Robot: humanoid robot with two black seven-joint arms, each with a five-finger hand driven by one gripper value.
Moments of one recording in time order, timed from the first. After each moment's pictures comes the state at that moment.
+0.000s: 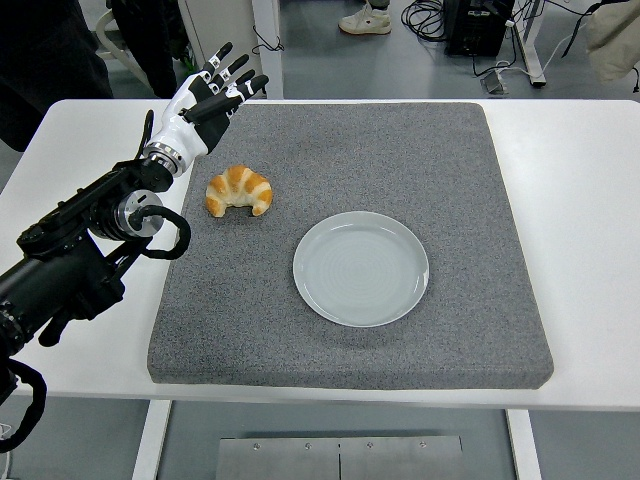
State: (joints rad) left arm -0.93 0.19 -0.66 -0.68 0.15 -0.12 -0.24; right arm -0.06 0.00 0.00 0.09 -0.10 0.03 0.41
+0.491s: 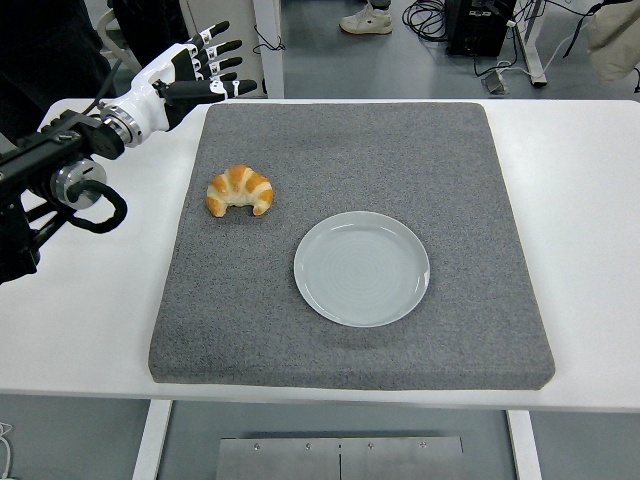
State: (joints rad) left arm -1.12 0.45 -0.27 -0.84 0.23 -0.13 -0.24; right arm -0.06 0.00 0.00 0.09 -0.11 0.03 0.41
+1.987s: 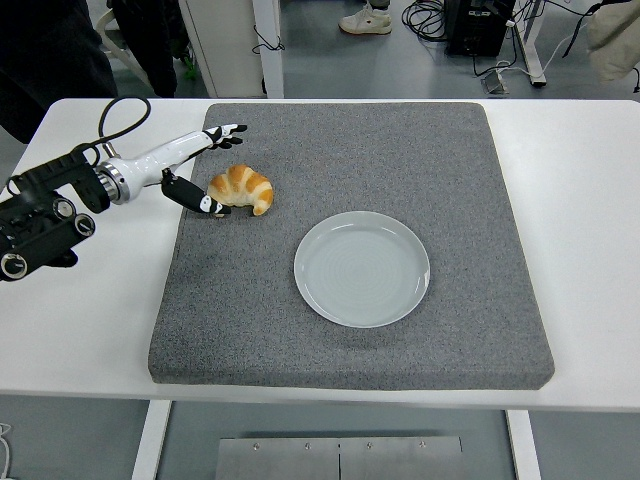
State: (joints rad) left arm -1.01 0.49 -0.18 -0.88 1.08 0.03 -0.31; right arm -0.07 0.00 0.00 0.09 -0.11 0.03 0.41
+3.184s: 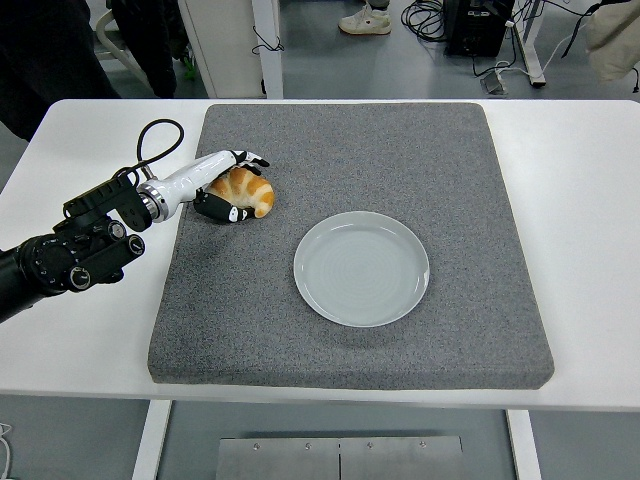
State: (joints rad) left arm -1.00 0.31 -0.10 -0.70 1.06 0.13 -0.31; right arm -0.07 0.00 0.00 0.09 -0.11 0.02 0.41
